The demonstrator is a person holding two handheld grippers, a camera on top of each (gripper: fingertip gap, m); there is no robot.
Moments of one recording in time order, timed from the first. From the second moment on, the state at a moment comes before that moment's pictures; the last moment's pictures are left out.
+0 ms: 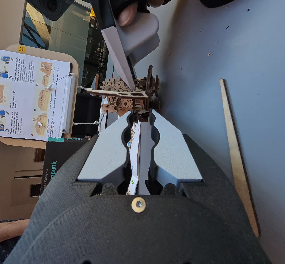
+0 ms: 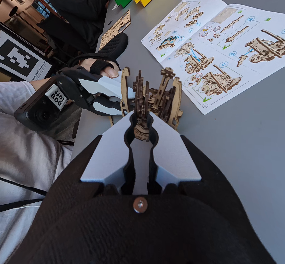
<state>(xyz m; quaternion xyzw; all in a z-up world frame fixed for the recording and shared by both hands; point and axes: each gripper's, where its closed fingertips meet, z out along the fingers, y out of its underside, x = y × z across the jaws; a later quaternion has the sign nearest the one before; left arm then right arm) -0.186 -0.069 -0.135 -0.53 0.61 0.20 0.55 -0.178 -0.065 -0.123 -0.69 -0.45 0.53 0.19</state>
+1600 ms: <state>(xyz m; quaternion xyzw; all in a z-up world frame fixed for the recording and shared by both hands) -0.184 -0.063 -0.135 -0.56 0.60 0.19 0.54 -0.176 -0.064 -0.120 -0.70 -0.49 0.44 0.28</state>
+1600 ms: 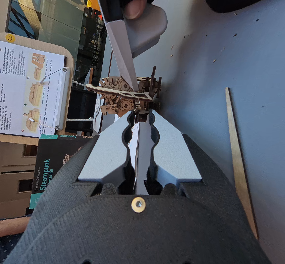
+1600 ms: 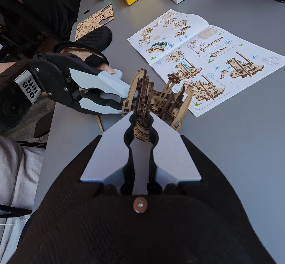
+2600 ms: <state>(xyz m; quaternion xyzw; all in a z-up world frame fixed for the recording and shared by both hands) -0.186 -0.059 -0.133 -0.59 0.58 0.20 0.53 -0.182 -0.066 -0.122 -0.73 -0.49 0.34 0.34</state>
